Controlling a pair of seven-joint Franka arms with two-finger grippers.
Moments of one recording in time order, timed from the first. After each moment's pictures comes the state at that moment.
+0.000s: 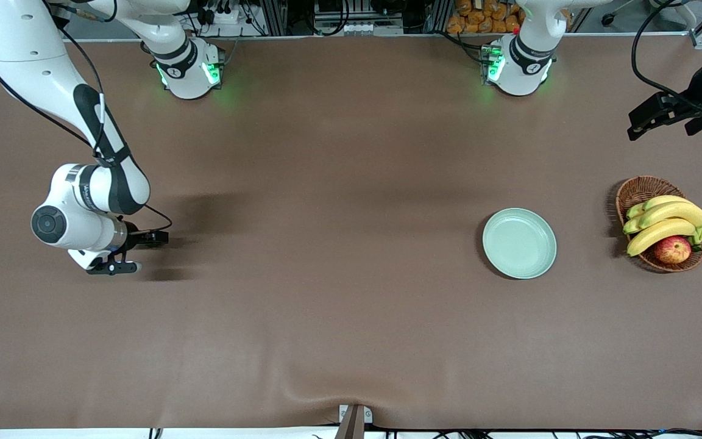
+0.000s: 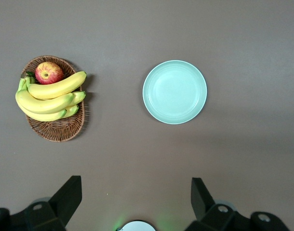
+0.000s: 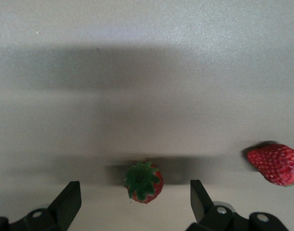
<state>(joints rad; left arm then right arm) 0.04 -0.09 -0.10 -1.60 0.03 1.48 -0.13 -0.02 0.51 -0.05 -2.01 0.03 2.32 -0.12</state>
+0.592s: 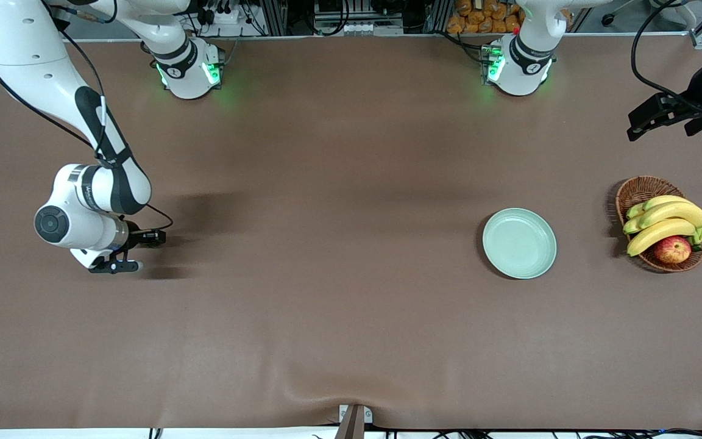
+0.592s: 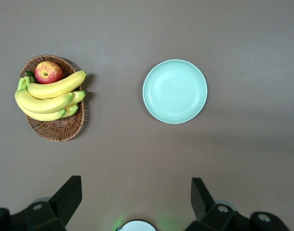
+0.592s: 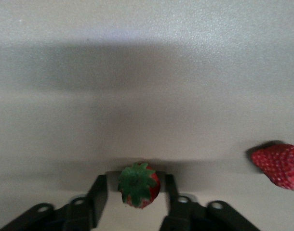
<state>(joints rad) 0.03 -0.08 -0.10 -1.60 0.03 1.48 -0.13 -0.02 0.53 -0.05 -2.01 0.03 2.34 -0.13</state>
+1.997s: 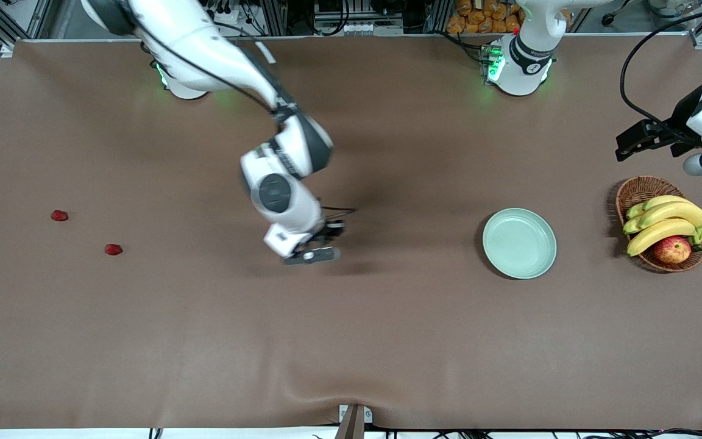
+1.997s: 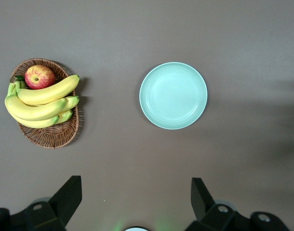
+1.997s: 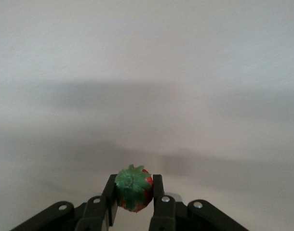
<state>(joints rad) 0.03 -0.02 -0.10 -1.61 0.03 1.53 -0.13 0.69 0.77 -0.01 -1.45 0.23 2.25 0.49</state>
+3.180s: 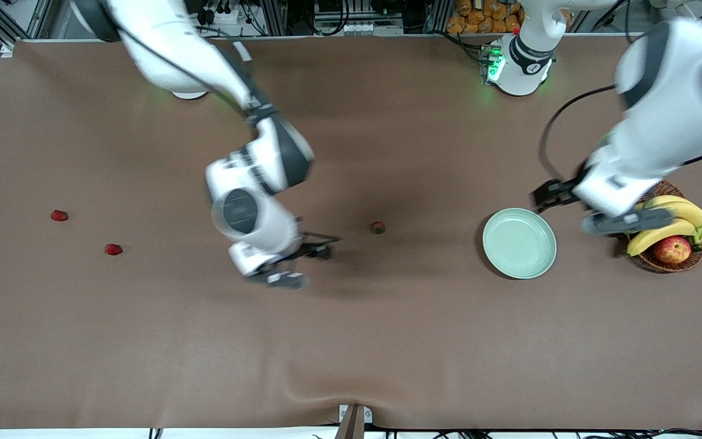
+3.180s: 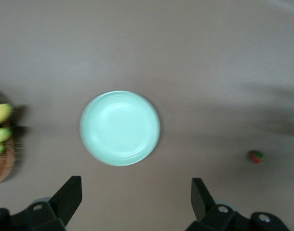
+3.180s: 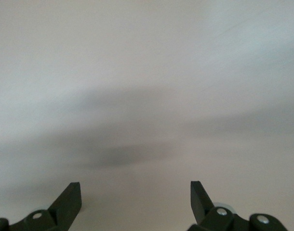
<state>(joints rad) -0.16 0.20 -0.15 -1.61 0.00 1.81 -0.40 0.51 0.71 -0.06 -1.28 0.21 1.98 0.55</state>
